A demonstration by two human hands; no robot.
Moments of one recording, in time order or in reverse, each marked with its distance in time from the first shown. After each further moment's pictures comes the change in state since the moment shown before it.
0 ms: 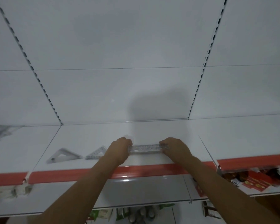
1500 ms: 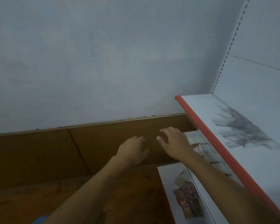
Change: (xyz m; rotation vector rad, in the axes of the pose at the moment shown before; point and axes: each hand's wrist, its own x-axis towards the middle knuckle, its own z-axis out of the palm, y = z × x) left_hand -0.549 -0.343 -0.110 -0.142 0.369 -1.346; right_hand -0.103 -0.699 0.291 0.081 -0.459 -1.314
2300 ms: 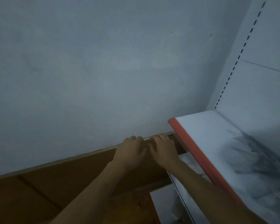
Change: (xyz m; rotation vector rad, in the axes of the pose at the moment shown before) left_hand 0.310 -0.020 0.002 -0.058 0.086 0.116; right_hand 0.262 0.119 0.070 0.016 0.042 0.100
